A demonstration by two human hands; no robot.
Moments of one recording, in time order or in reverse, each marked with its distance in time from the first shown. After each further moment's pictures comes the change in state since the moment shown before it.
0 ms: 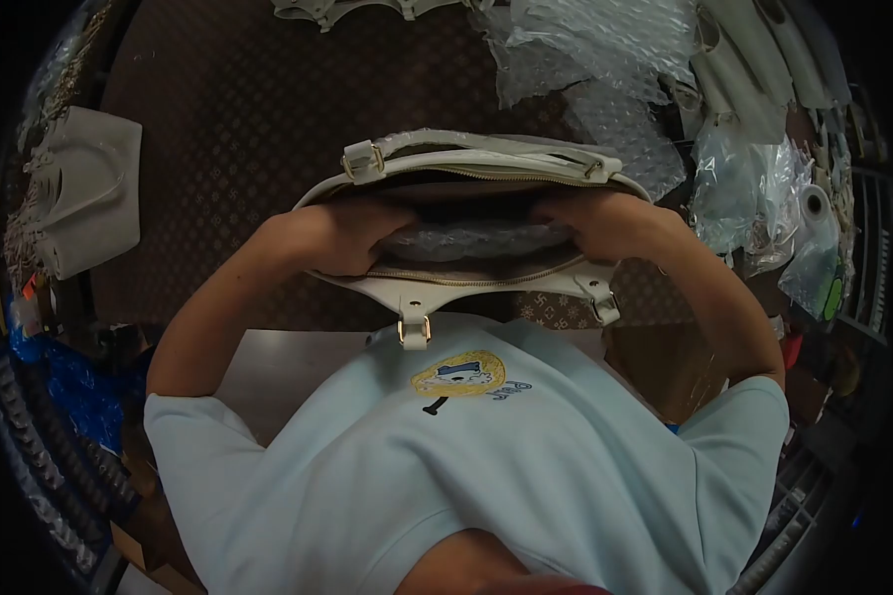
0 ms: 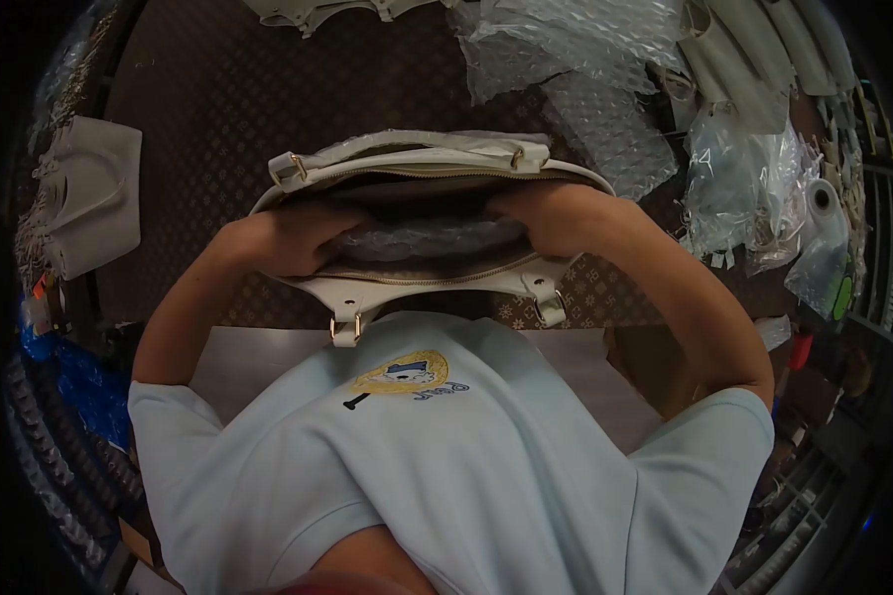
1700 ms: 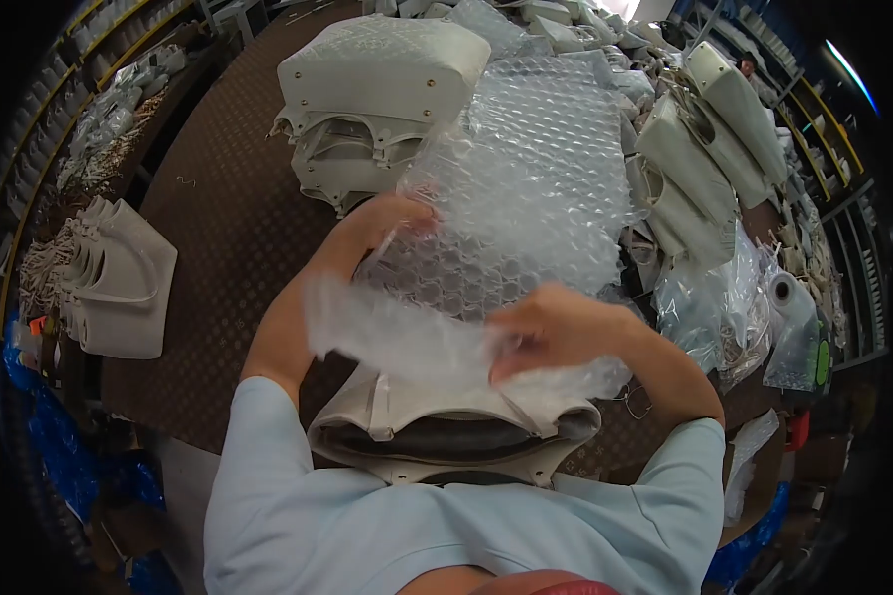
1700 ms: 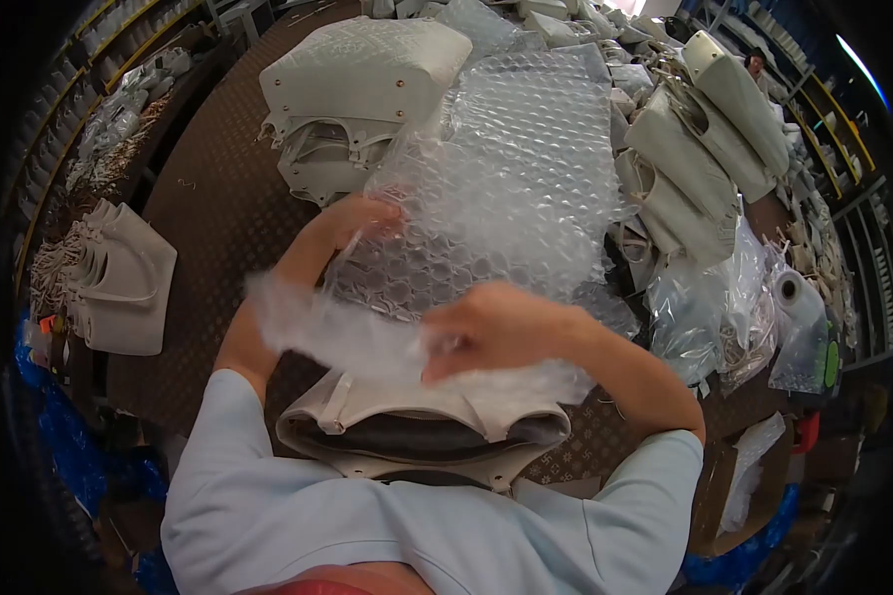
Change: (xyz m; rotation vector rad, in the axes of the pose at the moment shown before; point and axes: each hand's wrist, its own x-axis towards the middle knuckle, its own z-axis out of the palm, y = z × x) left_hand 0.139 -0.112 -0.155 -1.097 0.230 0.164; right_hand -0.025 -0.021 -0.113 0.244 0.410 -0.442
